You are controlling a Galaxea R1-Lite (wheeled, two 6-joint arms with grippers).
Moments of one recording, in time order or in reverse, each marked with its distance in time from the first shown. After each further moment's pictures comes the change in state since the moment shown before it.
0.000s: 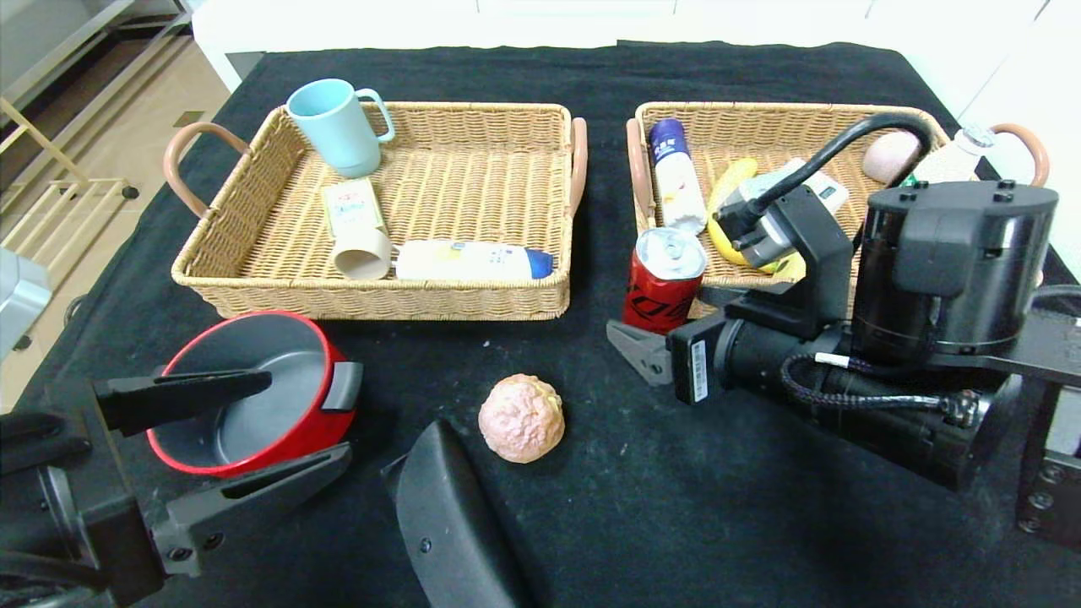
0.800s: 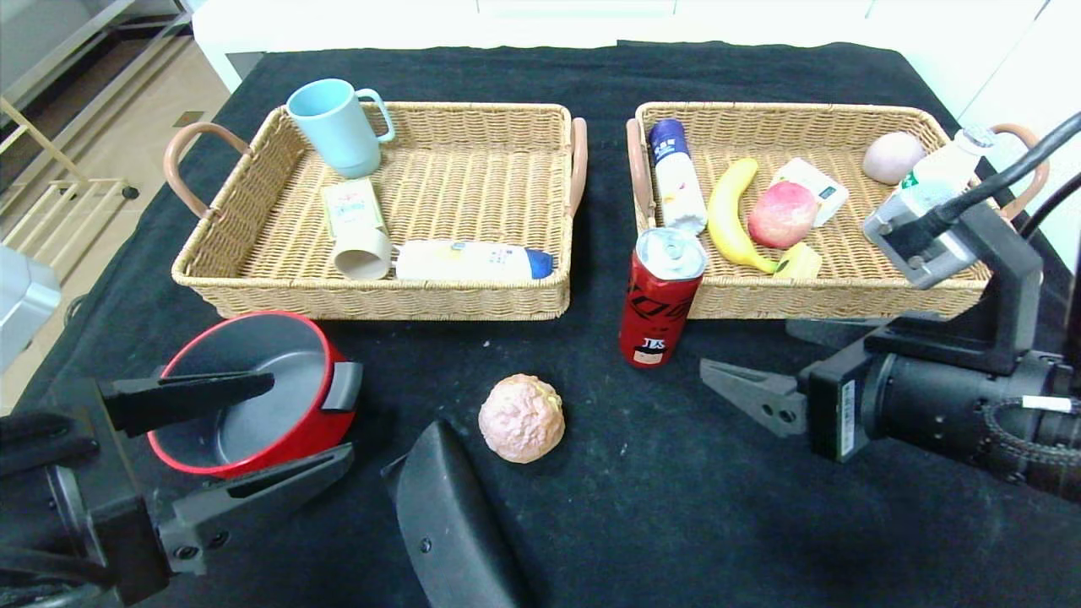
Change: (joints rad) left arm 0.001 0.007 0.001 0.000 0.001 0.000; right arm -0.051 -0.240 0.129 0.218 0.090 0.039
